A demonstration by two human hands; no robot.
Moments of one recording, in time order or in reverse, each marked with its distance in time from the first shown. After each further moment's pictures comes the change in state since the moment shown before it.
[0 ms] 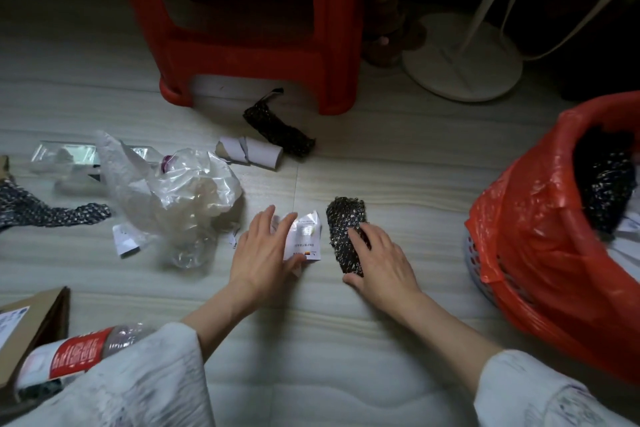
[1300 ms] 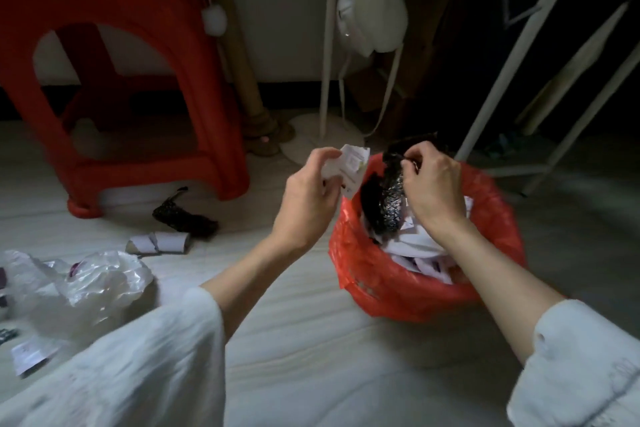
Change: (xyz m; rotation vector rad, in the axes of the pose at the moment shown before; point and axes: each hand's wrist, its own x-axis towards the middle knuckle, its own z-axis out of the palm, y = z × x) left_hand -0.024 0.246 -0.171 -0.776 0.456 0.552; right_hand -0.120 0.102 -0.239 0.274 0.963 0.470
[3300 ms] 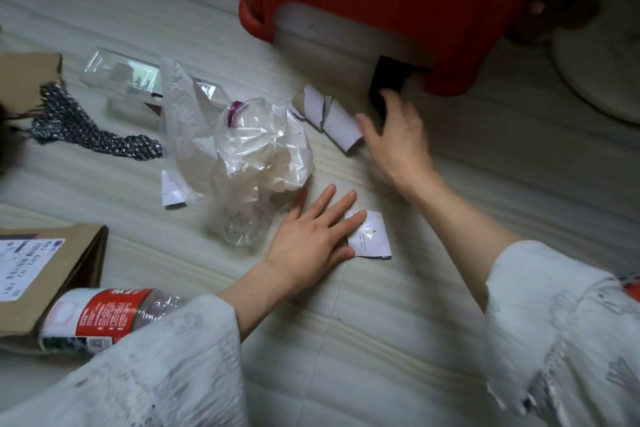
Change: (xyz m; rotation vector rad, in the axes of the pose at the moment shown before) left_hand -0.160 -0.298 -0.090 0.770 -0.525 -0.347; right_hand -0.082 -0.162 0.367 0.093 -0.783 -0.283
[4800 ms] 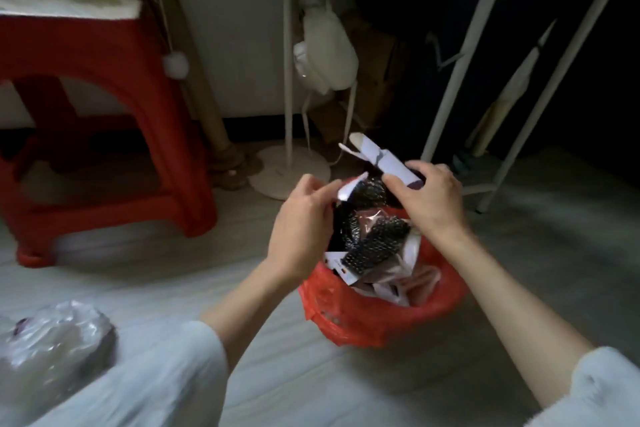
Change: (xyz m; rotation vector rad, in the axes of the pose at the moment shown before) left_hand 0.014 0.332 -0.219 -0.525 0.644 0.500; right_hand -0.282 0.110 -0.367 0.045 0.758 0.444
